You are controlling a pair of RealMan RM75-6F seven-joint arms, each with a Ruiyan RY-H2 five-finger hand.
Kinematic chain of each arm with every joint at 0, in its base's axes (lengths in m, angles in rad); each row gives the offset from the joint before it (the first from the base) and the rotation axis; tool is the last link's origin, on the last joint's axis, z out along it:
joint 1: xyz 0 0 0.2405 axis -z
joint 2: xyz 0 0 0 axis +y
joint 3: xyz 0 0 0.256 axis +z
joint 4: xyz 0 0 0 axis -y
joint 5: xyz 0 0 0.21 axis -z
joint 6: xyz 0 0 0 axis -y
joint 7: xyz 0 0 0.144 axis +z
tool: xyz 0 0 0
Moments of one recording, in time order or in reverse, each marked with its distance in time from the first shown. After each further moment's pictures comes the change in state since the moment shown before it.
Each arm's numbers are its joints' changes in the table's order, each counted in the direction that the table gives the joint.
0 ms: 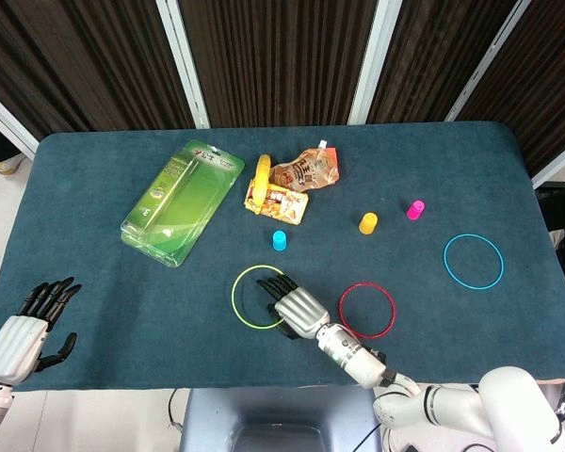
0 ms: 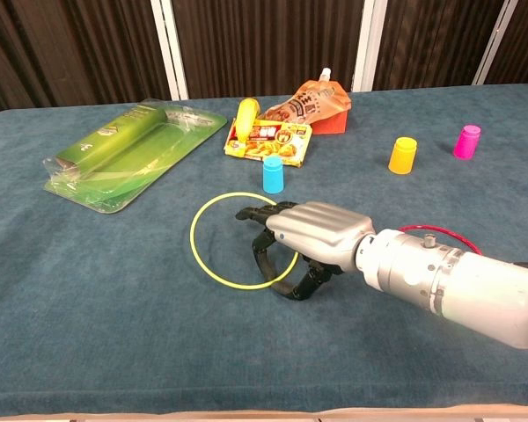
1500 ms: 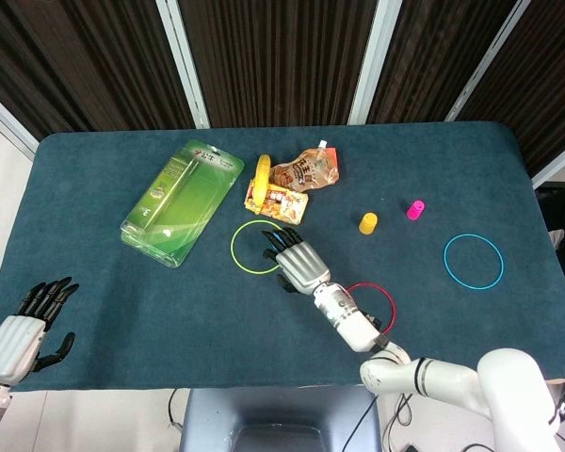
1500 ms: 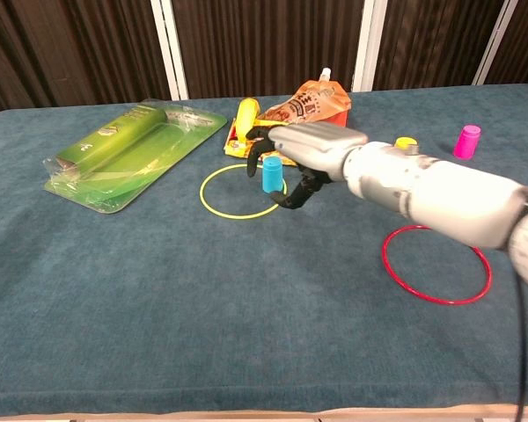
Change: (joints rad) left arm -0.003 0.010 0.000 0.008 0.004 -0.005 -0.005; right arm -0.103 0.070 0.139 0.020 -0.183 -0.013 -0.099
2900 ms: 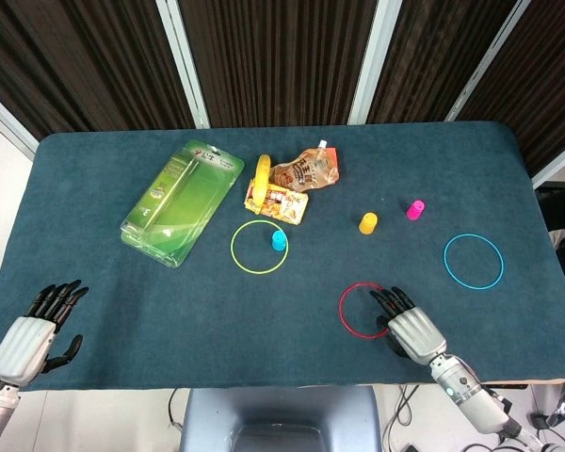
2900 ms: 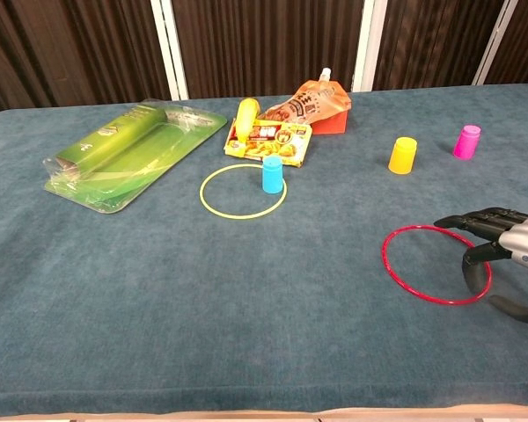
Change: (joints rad) left arm 0.011 -0.020 0.005 0.002 -0.004 0.027 0.040; right arm 0.471 0.277 -0.389 0.007 0.370 -0.326 0.209
